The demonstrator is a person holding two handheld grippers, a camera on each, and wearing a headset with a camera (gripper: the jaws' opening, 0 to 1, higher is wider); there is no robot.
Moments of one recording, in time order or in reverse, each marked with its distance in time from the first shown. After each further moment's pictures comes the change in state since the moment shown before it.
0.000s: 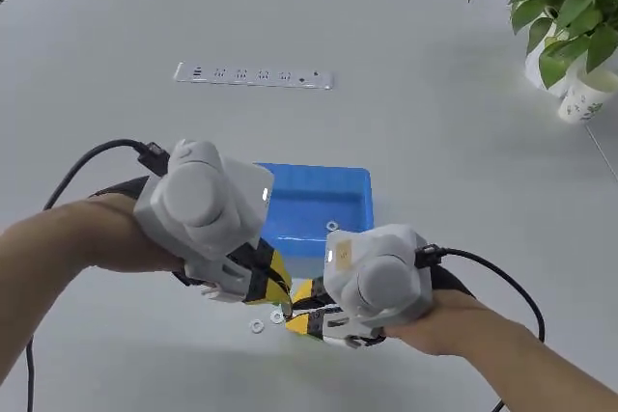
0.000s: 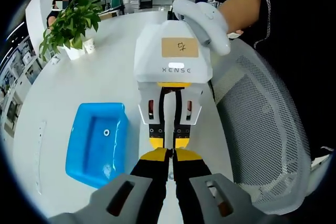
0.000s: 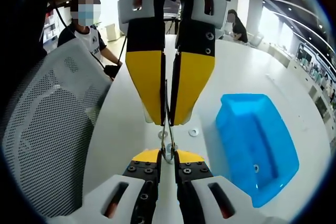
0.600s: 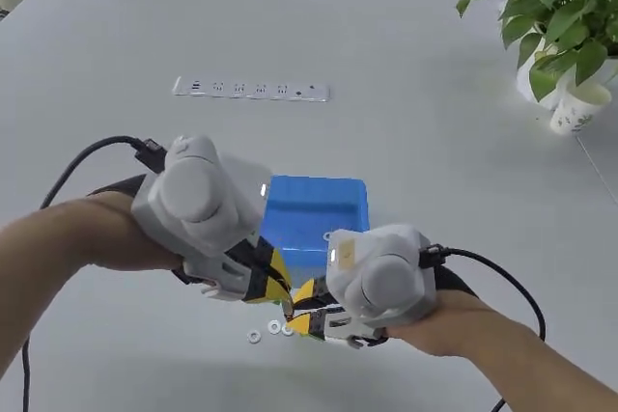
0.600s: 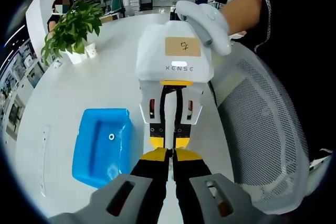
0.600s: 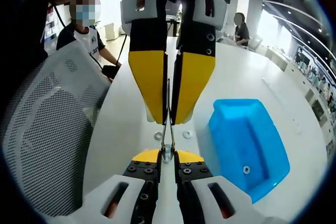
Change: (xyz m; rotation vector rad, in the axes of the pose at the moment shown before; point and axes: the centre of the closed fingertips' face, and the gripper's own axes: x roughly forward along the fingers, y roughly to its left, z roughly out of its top) left arm -0.008 0.003 0.009 0.017 -0.006 0.015; right arm -0.011 -0.005 0.006 -0.018 -0.001 -0.027
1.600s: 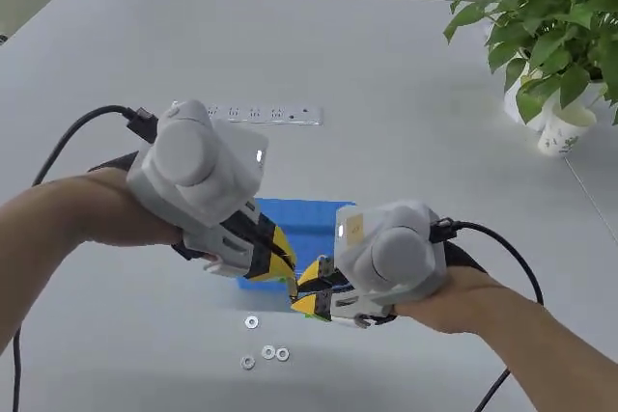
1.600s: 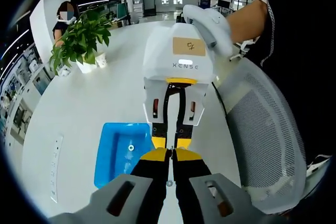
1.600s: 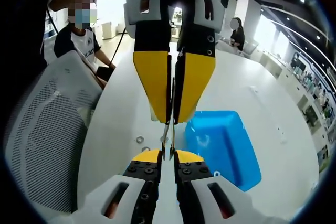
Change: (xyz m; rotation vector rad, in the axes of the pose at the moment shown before) left arm -0.026 0.028 0.029 0.011 -0.048 0.050; right arm -0.031 -0.034 0.020 -0.034 -0.005 -0.054
